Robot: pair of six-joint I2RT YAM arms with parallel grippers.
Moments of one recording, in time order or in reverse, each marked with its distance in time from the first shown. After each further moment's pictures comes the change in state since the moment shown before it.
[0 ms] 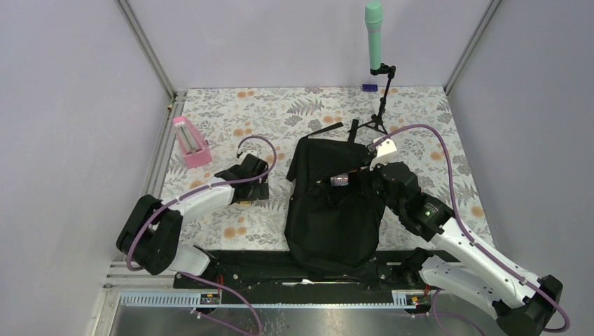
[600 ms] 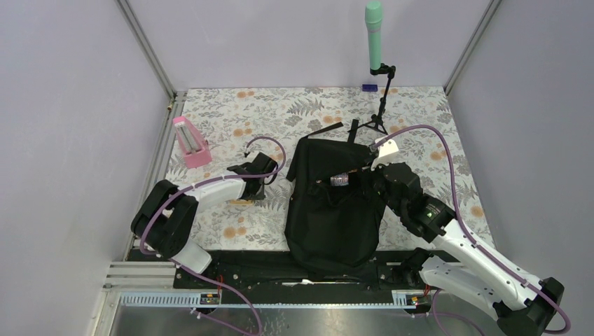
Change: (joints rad) left arm -0.047 0.166 0.093 -0.061 -0.097 0.007; right arm 0.000 -0.018 0.000 0.000 0.002 0.000
